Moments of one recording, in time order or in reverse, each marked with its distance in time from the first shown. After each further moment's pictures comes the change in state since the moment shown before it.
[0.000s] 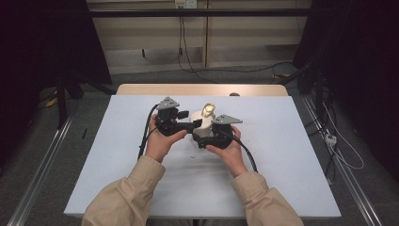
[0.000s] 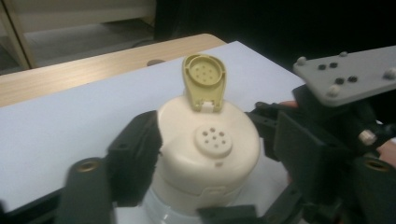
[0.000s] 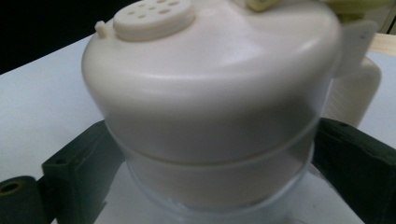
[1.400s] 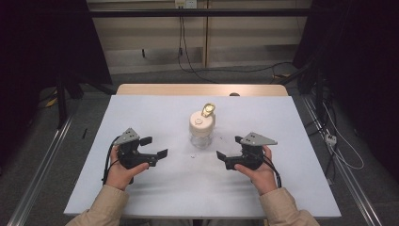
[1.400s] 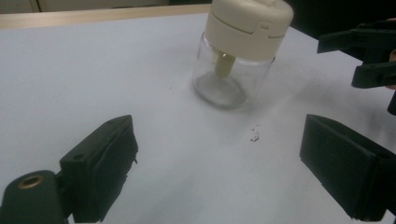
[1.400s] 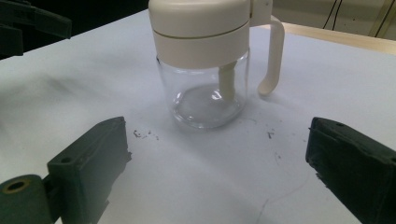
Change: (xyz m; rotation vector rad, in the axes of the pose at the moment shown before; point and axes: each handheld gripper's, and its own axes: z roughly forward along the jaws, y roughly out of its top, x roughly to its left) left arm 0.039 -0.096 -0.088 0.004 0.019 -0.031; right arm -0.008 -0.035 -0.101 -0.025 0.006 -0.059
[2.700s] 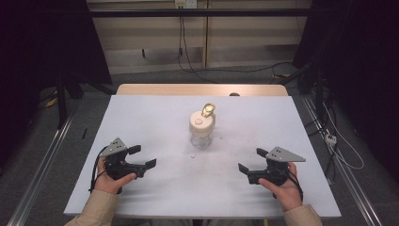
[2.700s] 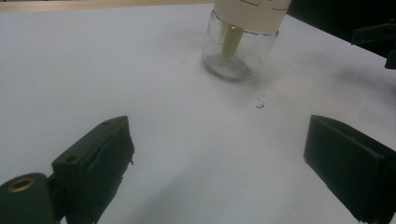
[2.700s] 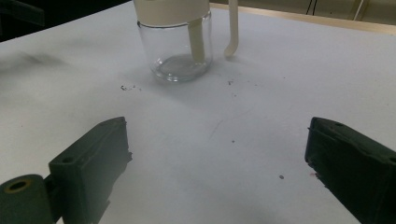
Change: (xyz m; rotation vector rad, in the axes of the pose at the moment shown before) left arm 0.007 -0.026 -0.030 -0.005 0.005 0.004; right arm -0.018 -0.036 -0.061 -0.002 -0.045 0.014
